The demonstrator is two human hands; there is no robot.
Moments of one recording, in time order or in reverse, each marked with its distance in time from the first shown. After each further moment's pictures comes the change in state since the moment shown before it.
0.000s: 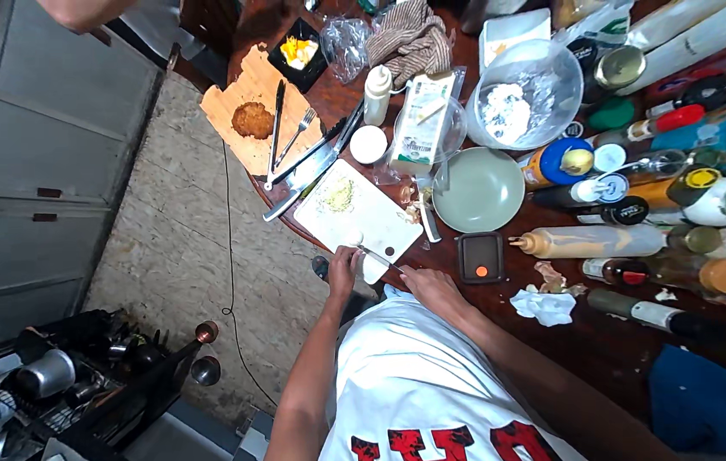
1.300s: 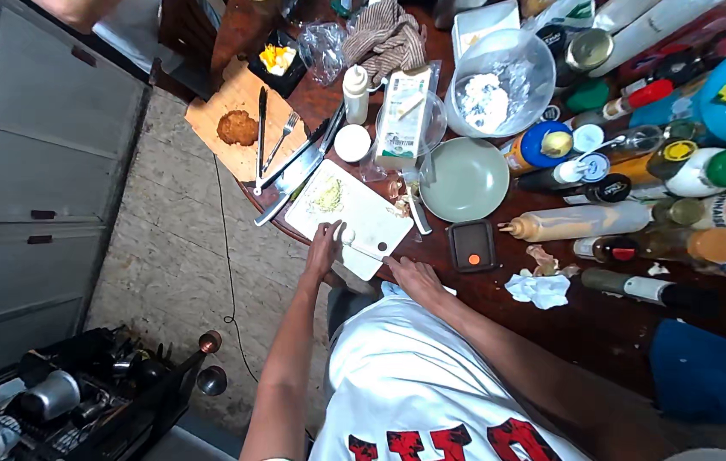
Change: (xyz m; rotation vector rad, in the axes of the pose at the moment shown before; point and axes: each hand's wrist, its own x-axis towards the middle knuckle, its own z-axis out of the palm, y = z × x) left_hand 0.058 -0.011 -0.048 0.147 -0.269 0.187; right_hand 0.017 -0.007 0.027 -0.045 0.029 0.024
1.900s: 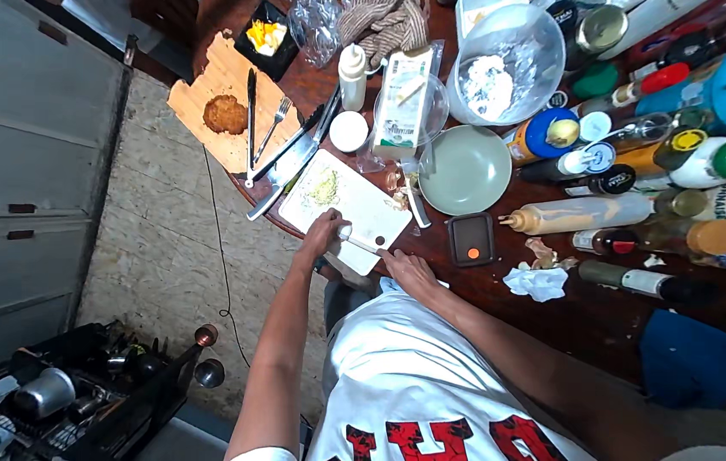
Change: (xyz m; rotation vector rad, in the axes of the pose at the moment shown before) left_hand 0.048 -0.020 -0.001 0.069 -0.239 0.254; right_hand 0.013 -0.006 0.003 0.001 -0.035 0.012
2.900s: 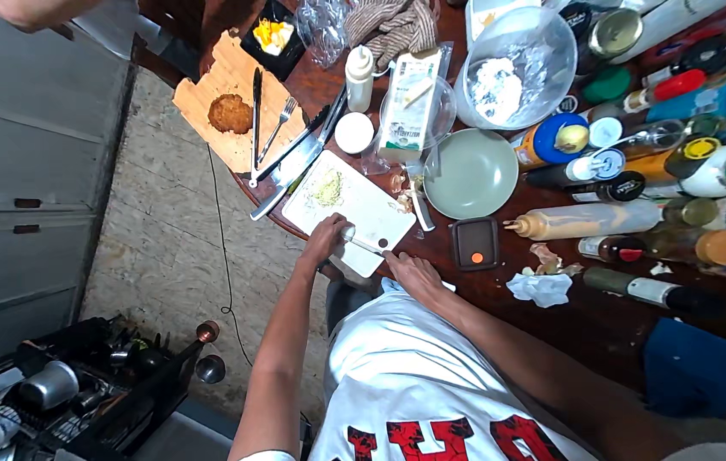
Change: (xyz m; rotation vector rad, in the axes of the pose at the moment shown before) left_hand -0.008 0.002 0.004 0.043 0.016 -0.007; right_hand 0.001 -0.001 -0.008 -0.034 -0.020 0.021
